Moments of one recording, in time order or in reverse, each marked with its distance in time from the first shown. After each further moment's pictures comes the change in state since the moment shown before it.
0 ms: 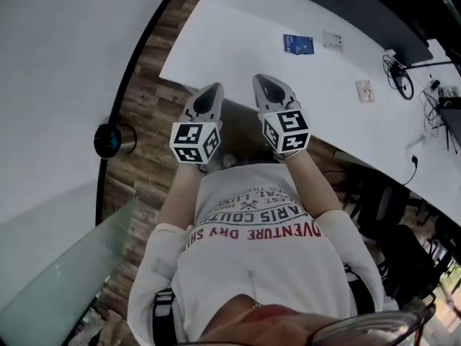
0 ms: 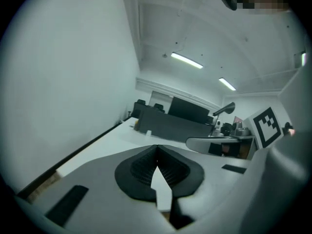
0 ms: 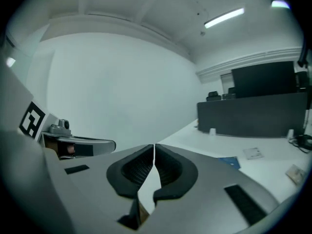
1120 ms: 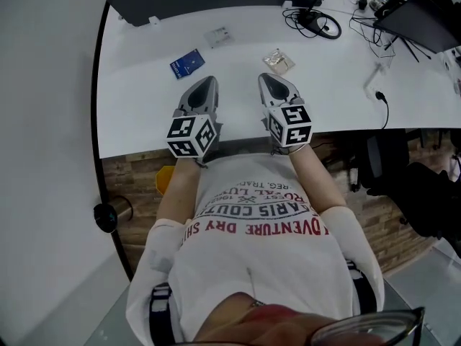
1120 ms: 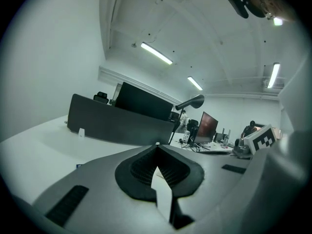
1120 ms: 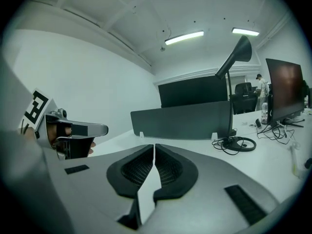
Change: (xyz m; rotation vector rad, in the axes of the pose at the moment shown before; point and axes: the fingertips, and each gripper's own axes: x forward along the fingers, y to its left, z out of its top) left arm 0.195 -0.291 -0.012 0.089 0.052 -0.400; right arm -0.218 -0.302 -0.040 0.134 -0.085 -0.466
